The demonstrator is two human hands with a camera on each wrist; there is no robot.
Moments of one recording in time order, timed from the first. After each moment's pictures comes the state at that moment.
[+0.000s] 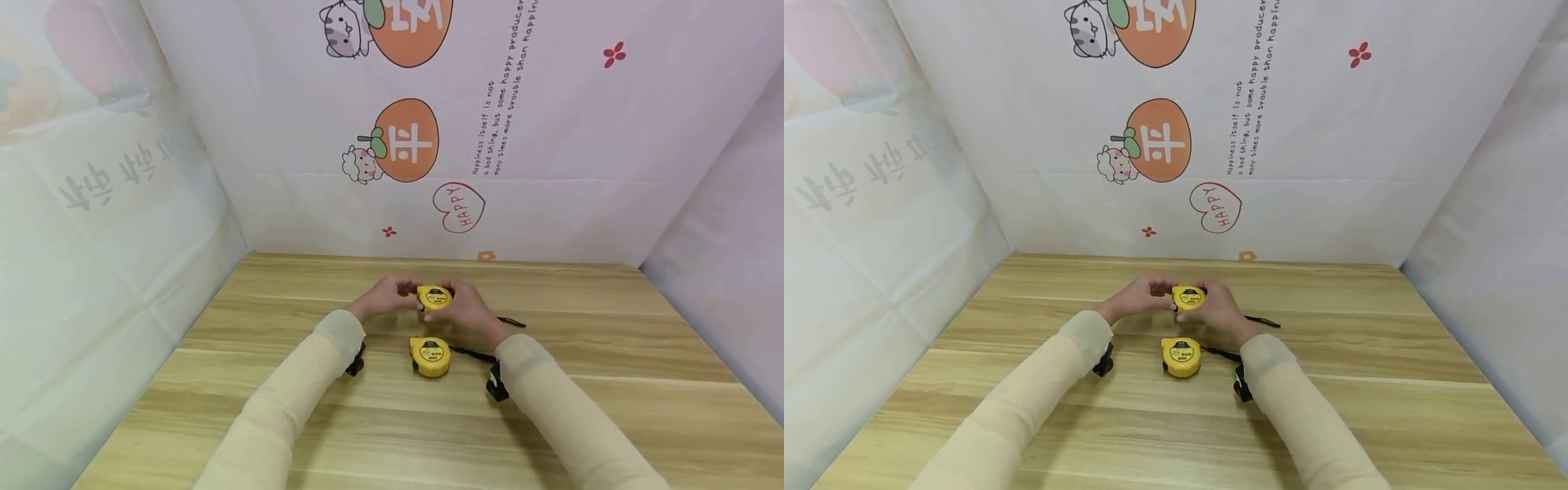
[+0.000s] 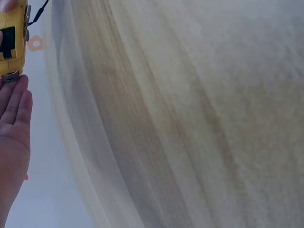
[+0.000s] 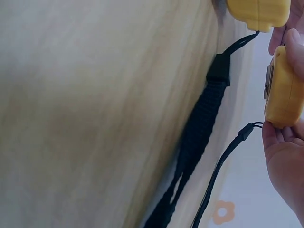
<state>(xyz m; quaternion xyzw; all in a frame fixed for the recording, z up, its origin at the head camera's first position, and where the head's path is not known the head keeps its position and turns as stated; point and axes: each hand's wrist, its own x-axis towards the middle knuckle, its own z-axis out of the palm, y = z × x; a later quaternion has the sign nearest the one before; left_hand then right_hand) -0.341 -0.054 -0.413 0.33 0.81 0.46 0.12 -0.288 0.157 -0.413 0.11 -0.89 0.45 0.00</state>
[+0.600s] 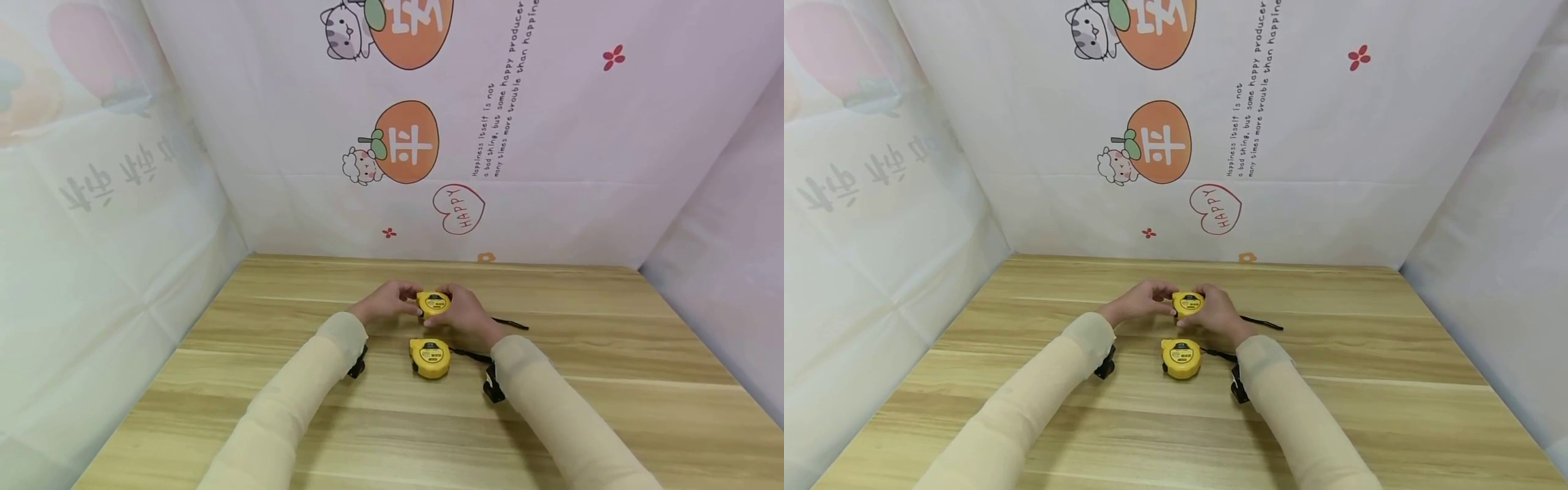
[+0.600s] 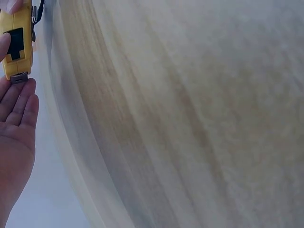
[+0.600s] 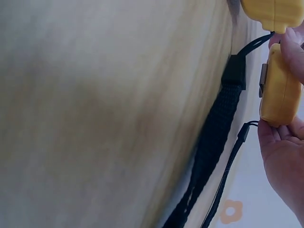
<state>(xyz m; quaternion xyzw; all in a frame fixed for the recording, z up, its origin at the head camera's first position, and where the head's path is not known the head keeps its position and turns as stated) -0.338 -0.051 -0.416 0.31 0.84 0.43 0.14 -0.293 0.155 -0.422 0.09 -0.91 0.41 -0.02</state>
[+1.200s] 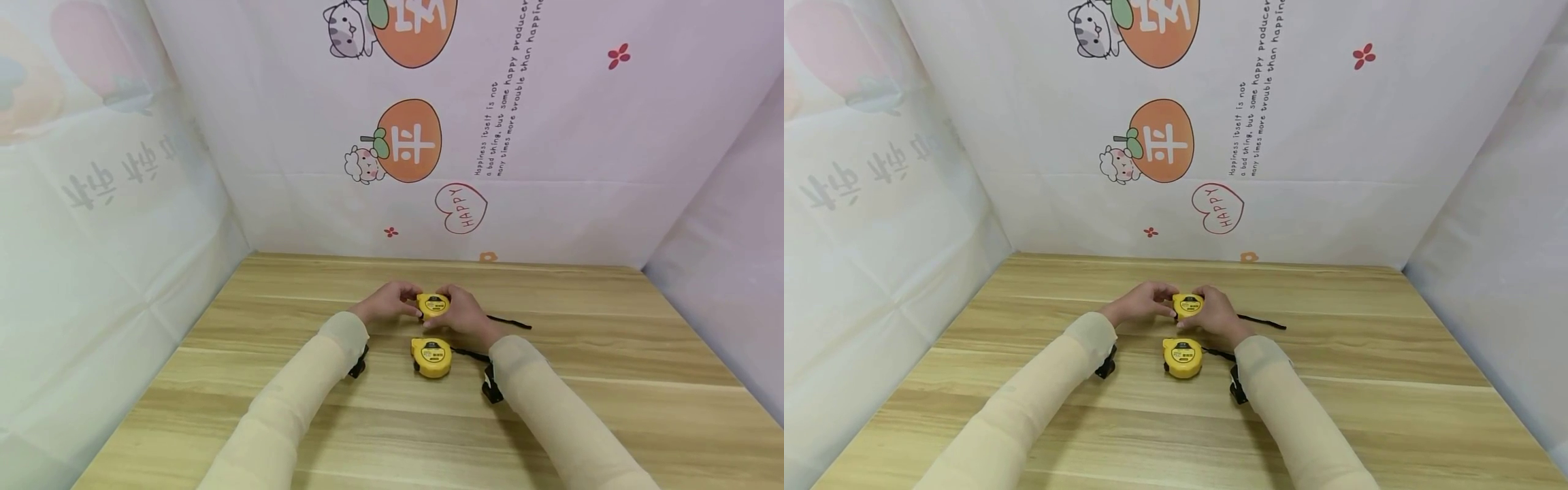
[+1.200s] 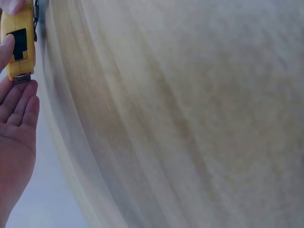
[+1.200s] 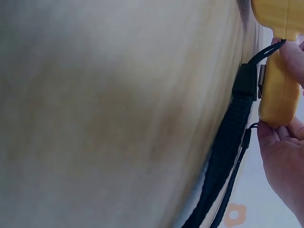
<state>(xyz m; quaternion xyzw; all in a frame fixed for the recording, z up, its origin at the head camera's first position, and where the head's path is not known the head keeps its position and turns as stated) -0.347 -0.054 -0.428 0.31 0.84 0.42 0.15 -0.292 0.150 -0.426 0.09 -0.91 0.41 -0.02</state>
